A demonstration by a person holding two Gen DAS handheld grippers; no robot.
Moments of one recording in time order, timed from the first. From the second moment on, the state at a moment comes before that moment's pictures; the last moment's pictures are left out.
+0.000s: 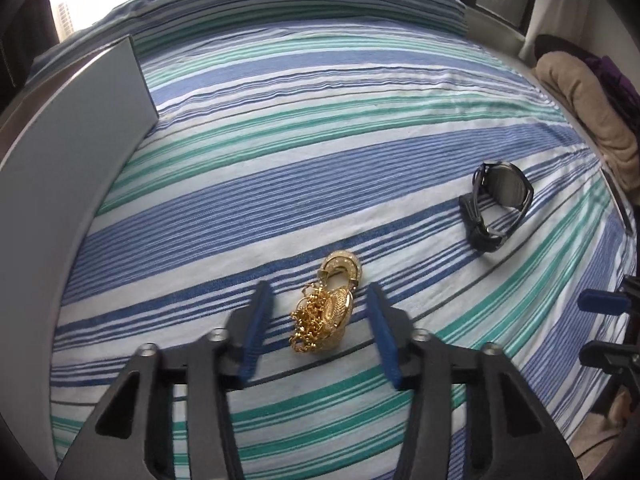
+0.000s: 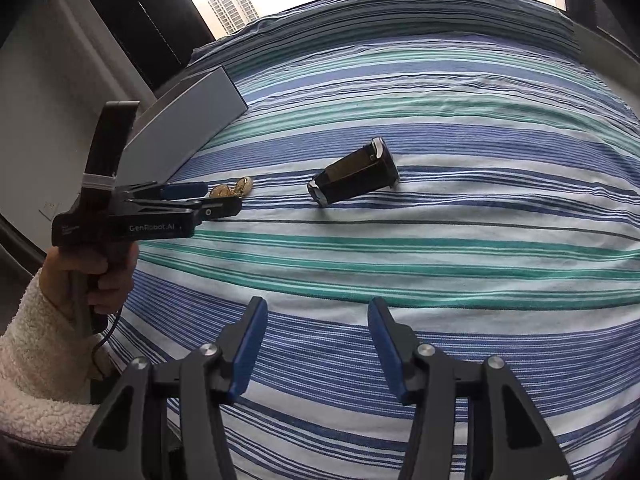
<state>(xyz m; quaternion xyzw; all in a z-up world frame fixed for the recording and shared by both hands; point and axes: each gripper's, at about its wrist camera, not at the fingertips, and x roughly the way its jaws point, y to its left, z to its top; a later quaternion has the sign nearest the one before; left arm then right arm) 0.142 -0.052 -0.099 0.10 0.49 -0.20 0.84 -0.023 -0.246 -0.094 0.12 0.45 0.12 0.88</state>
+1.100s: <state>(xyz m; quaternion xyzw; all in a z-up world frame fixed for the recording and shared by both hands) 0.099 0.070 0.002 -0.05 0.46 -0.17 0.87 0.083 -0.242 -0.020 0.03 0.49 0.13 0.86</state>
